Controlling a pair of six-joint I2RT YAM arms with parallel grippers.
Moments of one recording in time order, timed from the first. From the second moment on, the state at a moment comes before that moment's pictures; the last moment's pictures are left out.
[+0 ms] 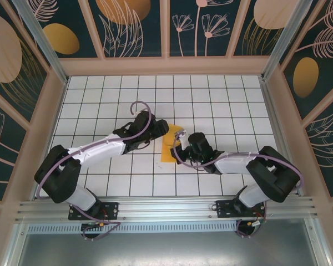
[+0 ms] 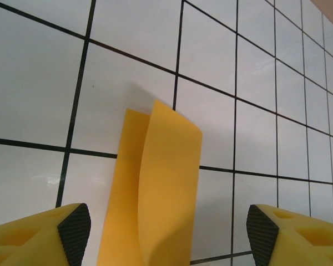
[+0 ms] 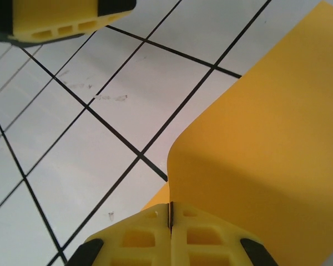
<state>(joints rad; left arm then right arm) -0.73 1.53 0.92 -0.13 -0.08 -0.99 0.77 1.49 0.47 0.44 -0.28 0.34</state>
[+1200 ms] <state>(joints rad) -0.70 2.01 1.23 -0.08 0.21 -0.88 0.56 1.64 0.47 0.54 -0.72 0.61</state>
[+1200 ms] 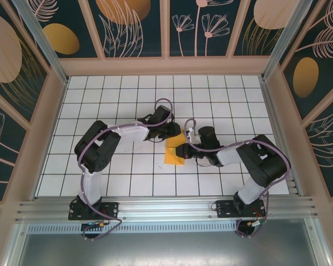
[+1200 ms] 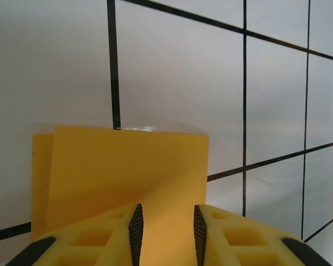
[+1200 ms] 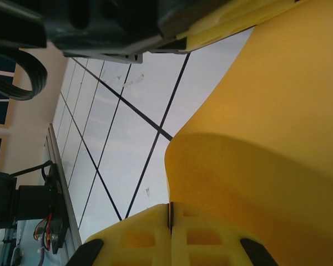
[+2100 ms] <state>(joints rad) -0.71 2.03 1.24 -0.16 0.20 -0.74 0.55 1.59 0.52 0.30 -0.57 0.49</state>
